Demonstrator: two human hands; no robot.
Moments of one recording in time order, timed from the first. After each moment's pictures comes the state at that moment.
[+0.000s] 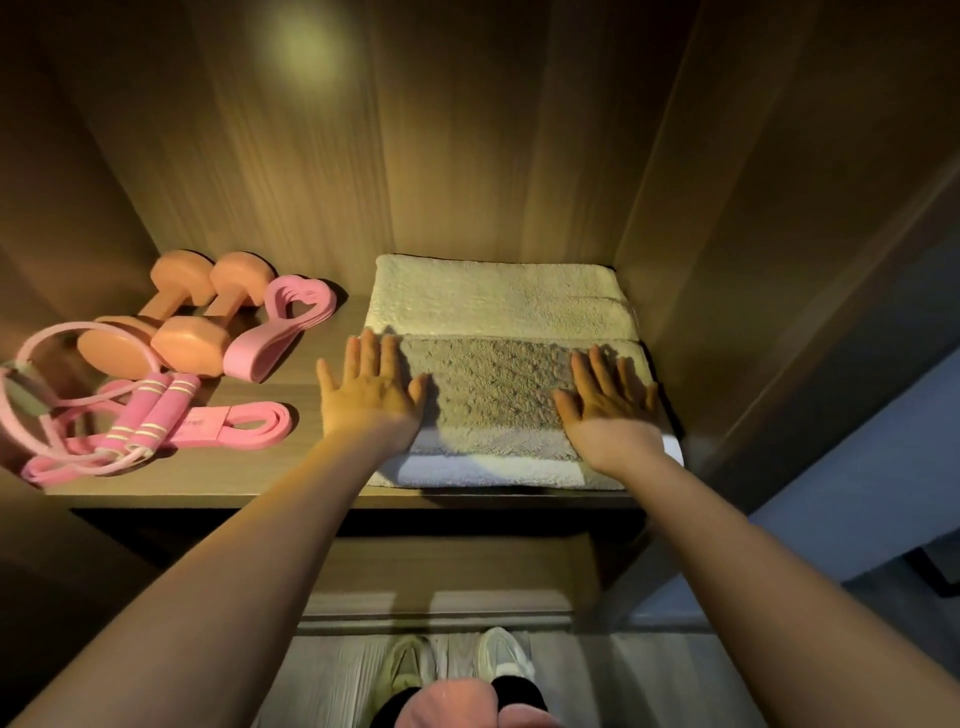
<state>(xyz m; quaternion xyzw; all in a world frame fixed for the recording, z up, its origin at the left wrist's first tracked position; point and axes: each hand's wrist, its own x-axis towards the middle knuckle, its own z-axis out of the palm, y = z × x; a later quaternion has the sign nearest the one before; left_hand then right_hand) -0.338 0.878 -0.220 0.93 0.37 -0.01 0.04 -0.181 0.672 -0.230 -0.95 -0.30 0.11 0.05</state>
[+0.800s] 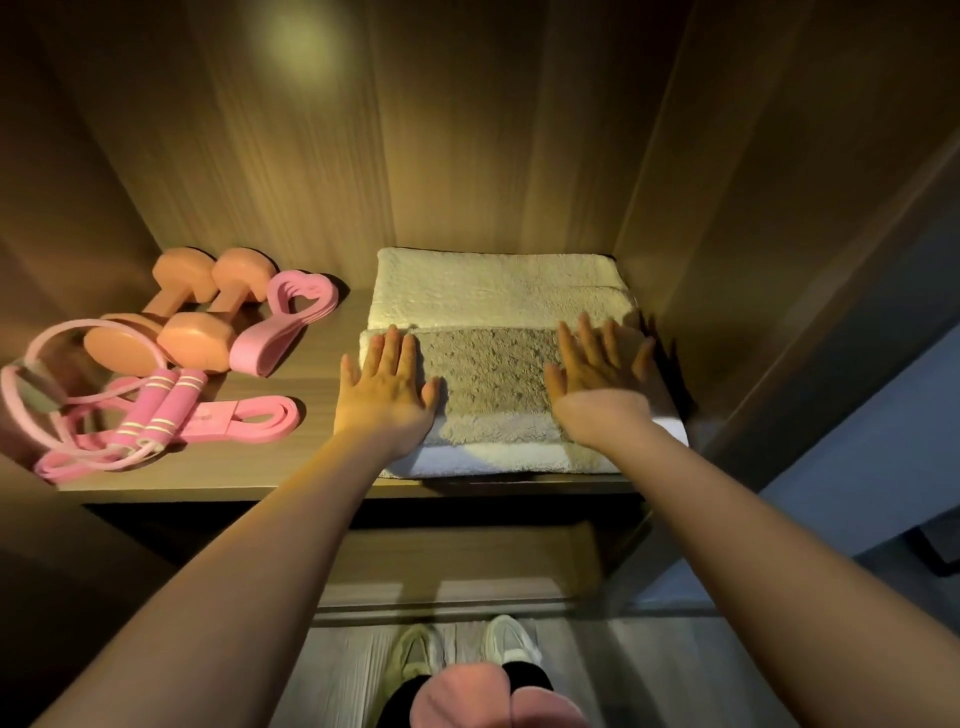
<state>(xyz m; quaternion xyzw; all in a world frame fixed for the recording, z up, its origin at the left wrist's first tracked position) -0.344 0.874 -0.230 0.95 0.30 0.02 0.06 -0.200 0.690 -0.205 -0.94 -0.33 0.05 0.04</state>
